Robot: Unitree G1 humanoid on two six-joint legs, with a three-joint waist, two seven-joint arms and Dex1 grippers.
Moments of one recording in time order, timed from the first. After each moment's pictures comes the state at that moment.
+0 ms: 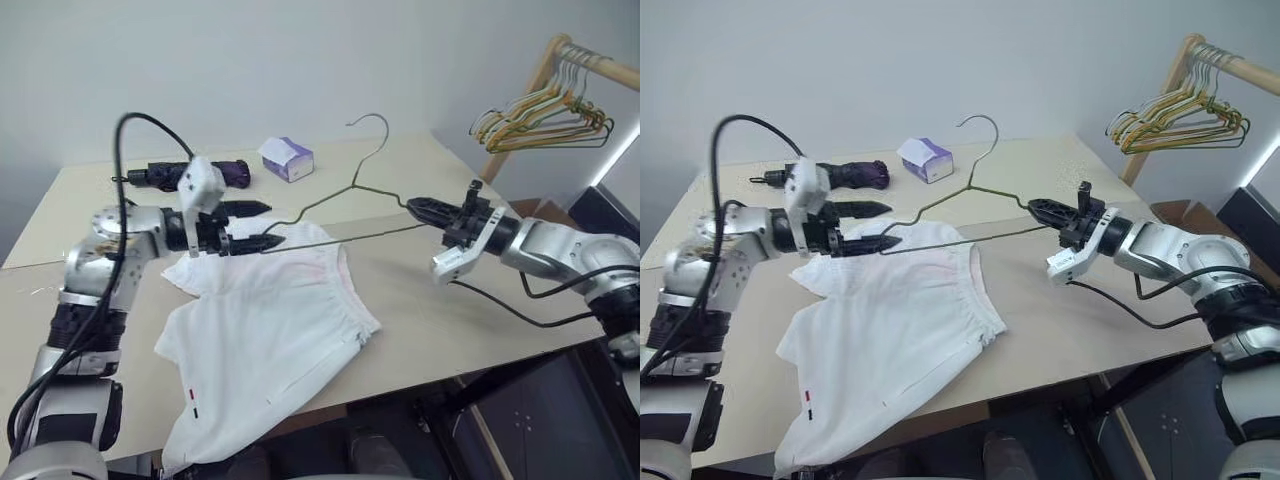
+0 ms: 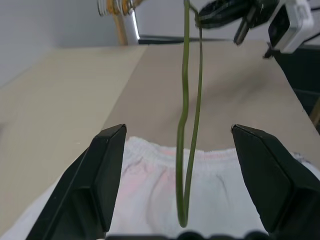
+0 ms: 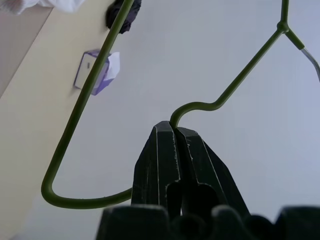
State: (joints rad) left arm -0.66 0.72 -0.09 0.12 -0.42 0.46 -1.16; right arm -0.82 -0.96 0.47 0.47 -1.05 -0.83 -0.30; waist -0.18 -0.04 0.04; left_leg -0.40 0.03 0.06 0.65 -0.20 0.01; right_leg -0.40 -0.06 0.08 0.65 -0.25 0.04
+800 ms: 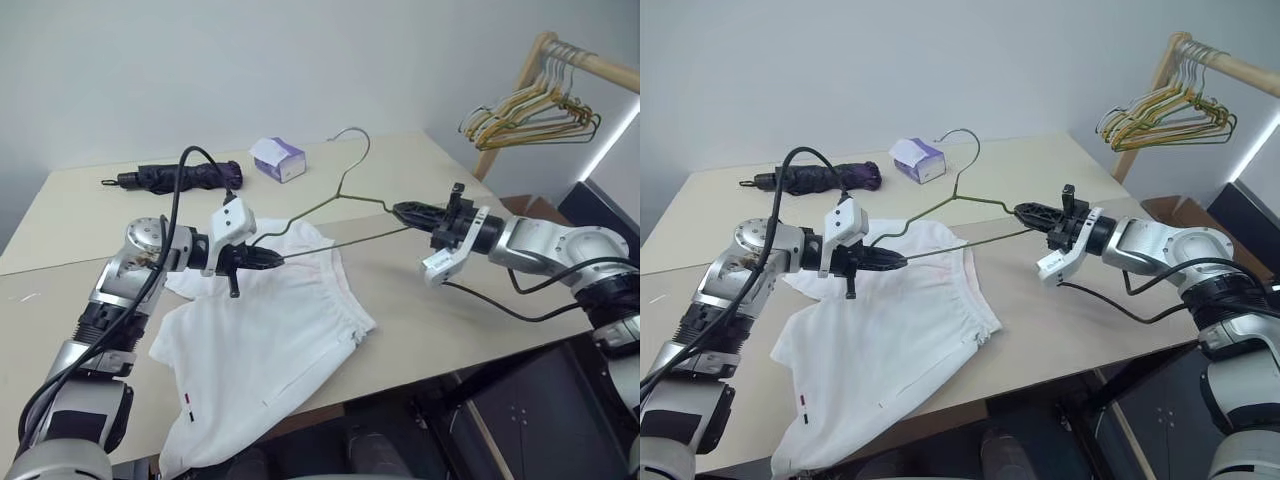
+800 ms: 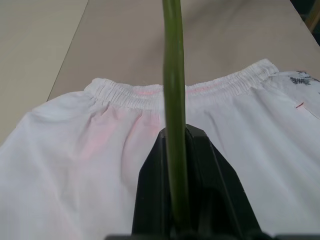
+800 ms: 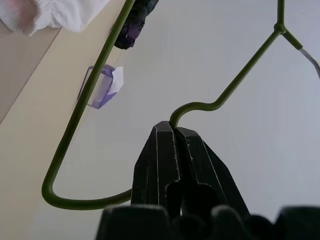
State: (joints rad) left arm -0.67 0.70 -0.19 0.21 -0.24 0.37 -1.23; right arm -0.85 -0.93 0.48 0.50 -0.98 -0.89 -0.22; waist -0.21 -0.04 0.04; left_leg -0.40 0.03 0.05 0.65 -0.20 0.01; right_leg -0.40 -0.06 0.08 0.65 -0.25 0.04
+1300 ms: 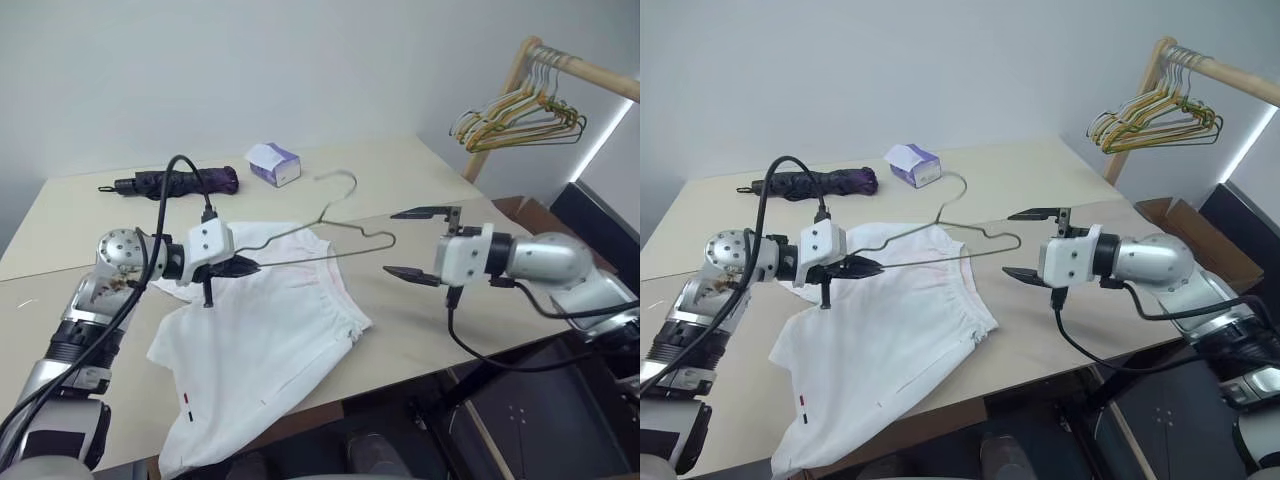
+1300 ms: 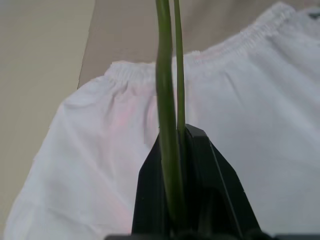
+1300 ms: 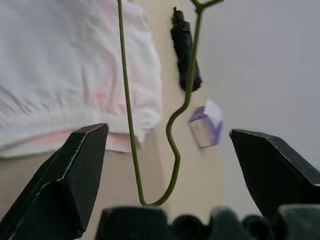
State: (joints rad) left arm -0.55 0.78 -0.15 0.26 -0.14 -0.02 -1.26; right arm -0.59 -1.05 0.43 0.02 0.34 -0.30 0.81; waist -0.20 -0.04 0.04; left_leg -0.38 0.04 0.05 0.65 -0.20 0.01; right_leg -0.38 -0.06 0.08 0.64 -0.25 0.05
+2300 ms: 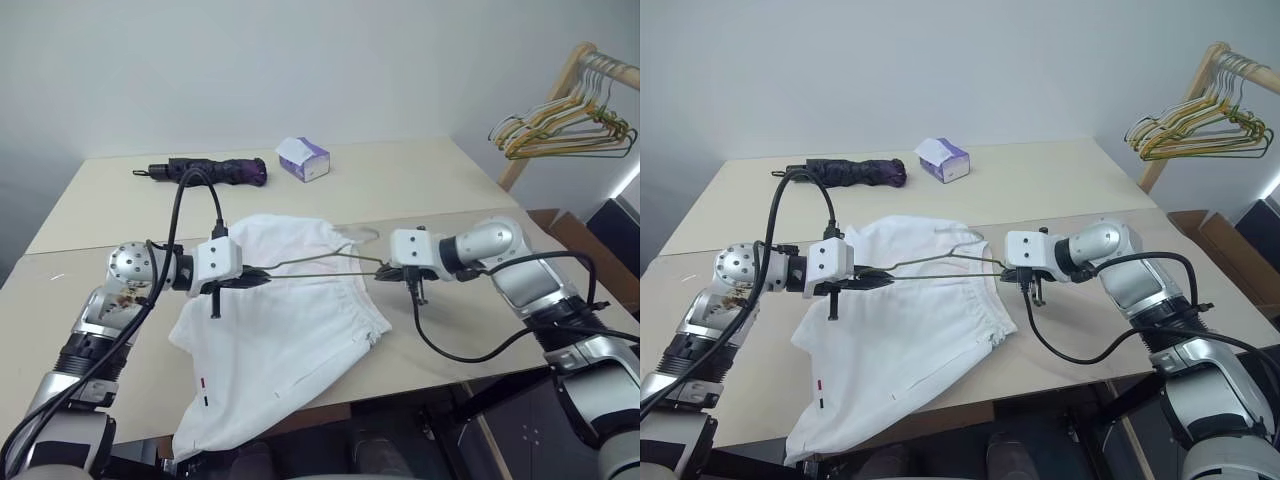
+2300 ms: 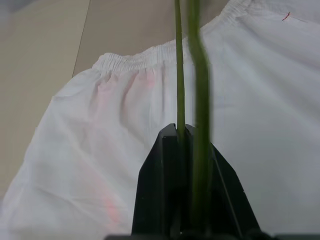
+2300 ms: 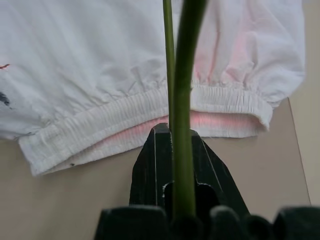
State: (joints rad) left arm -0.50 0.74 -0.15 0.21 -0.14 -0.09 -1.26; right arm -0.74 -0.75 0.44 0.19 0.02 0.13 1.20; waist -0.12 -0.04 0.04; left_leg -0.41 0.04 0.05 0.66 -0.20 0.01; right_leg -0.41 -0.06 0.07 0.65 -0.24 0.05
